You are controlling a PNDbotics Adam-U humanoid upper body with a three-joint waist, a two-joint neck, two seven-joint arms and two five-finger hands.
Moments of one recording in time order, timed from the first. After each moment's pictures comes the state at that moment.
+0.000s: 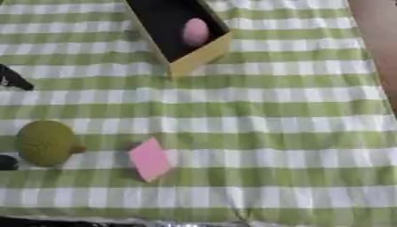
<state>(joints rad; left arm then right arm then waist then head) -0.36 1.13 -0.23 -1.99 -0.43 0.04 -0.66 -0.38 -0.92 -0.04 -1.99 0.33 -0.06 -0.22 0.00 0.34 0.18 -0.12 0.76</state>
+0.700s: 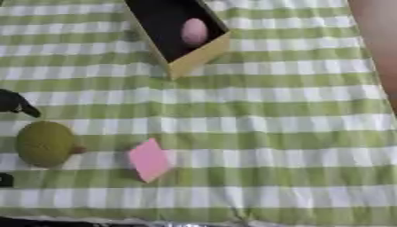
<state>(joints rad) -0.37 1.11 -0.31 -1.90 -0.49 0.11 -0.75 -0.35 -0.88 -0.05 -1.99 0.31 -0.04 -0.24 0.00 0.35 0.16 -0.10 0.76</state>
